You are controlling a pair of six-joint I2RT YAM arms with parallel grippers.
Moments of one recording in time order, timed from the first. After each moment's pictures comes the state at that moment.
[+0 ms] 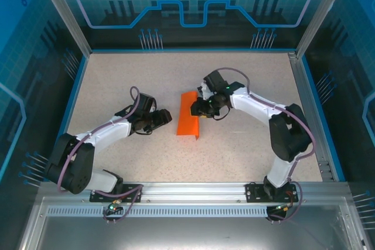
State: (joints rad) left arm -0.36 1.39 0.72 -0.30 0.20 -0.83; right arm 0.55 1.76 1.27 -0.61 -0.50 0.57
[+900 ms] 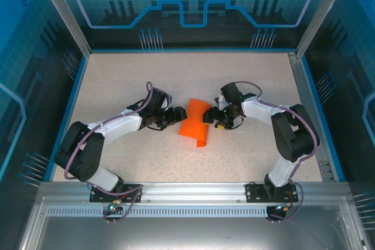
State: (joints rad) left arm -0.46 1.54 0.85 -0.24 0.37 -0.83; right arm 0.41 1.74 1.02 -0.52 -0.50 0.56
